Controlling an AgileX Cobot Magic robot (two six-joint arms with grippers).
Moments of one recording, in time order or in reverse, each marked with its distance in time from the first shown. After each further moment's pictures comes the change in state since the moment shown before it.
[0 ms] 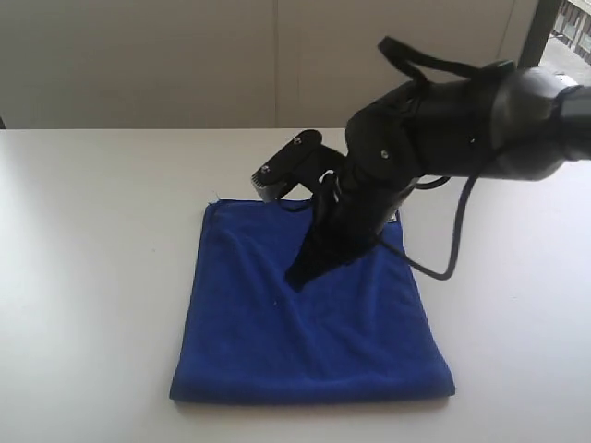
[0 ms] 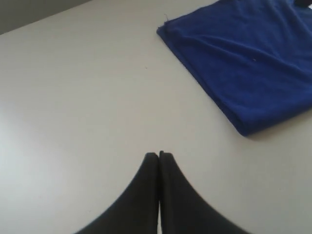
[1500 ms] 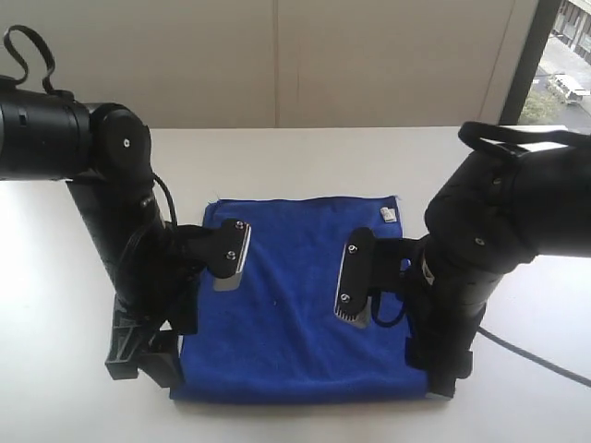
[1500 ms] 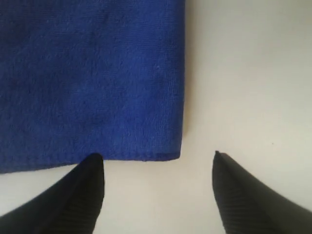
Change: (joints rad) left arm -0.263 1.587 -0.743 -0.200 0.226 0.991; right arm -0.012 -0.178 0.340 -0.193 0.075 -0.333
